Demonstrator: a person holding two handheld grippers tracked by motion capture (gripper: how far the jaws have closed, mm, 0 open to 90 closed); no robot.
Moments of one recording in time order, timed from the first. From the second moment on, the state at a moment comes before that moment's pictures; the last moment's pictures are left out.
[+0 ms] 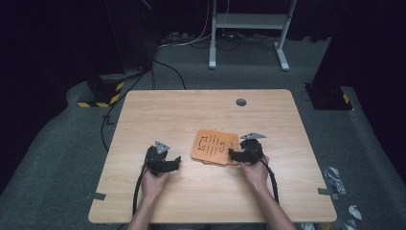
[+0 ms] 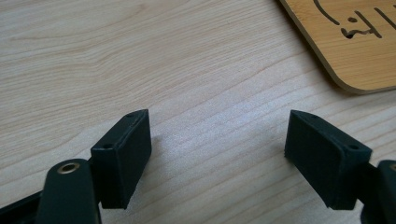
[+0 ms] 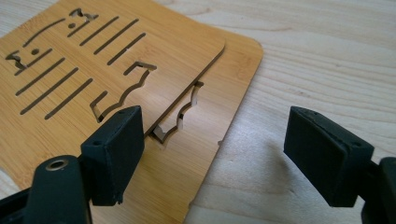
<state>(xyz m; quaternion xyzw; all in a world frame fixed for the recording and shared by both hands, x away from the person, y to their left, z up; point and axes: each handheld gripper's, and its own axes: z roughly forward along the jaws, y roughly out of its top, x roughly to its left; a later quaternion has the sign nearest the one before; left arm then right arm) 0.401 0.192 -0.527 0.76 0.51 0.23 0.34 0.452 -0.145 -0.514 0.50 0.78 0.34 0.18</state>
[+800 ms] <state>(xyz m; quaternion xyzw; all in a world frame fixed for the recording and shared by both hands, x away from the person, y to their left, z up) 0.419 0.156 -0.504 0.75 0.50 0.21 0.37 0.443 -0.165 -0.523 0.50 0.77 0.36 0.17</state>
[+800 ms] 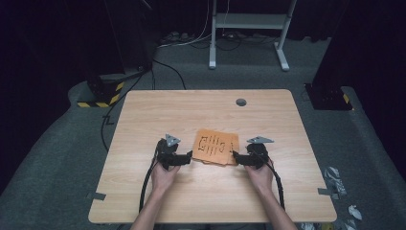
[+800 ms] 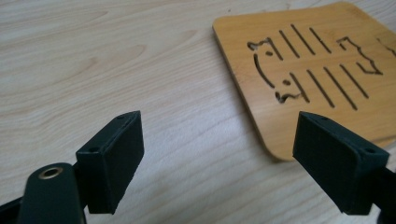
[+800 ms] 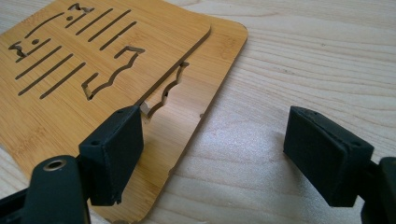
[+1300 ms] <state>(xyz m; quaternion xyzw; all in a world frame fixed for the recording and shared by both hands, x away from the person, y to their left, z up) 0.435 0.143 -0.511 0.77 0.51 0.20 0.34 0.444 -0.165 -0.523 0.49 0.77 0.37 0.17</state>
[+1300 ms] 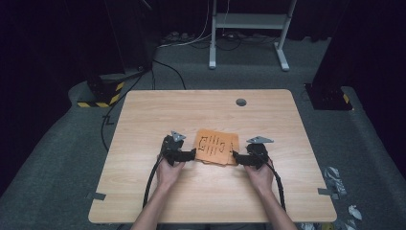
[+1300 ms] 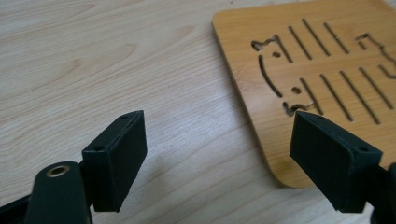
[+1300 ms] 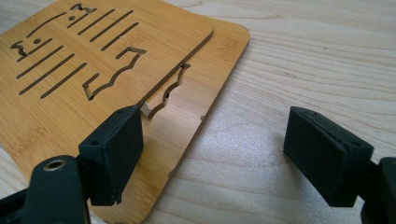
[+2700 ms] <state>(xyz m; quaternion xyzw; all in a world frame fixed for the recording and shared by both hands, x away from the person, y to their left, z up) 0.428 0.149 -0.526 0.76 0.50 0.23 0.35 0.437 -0.145 -0.496 0.45 0.78 0.40 0.15</state>
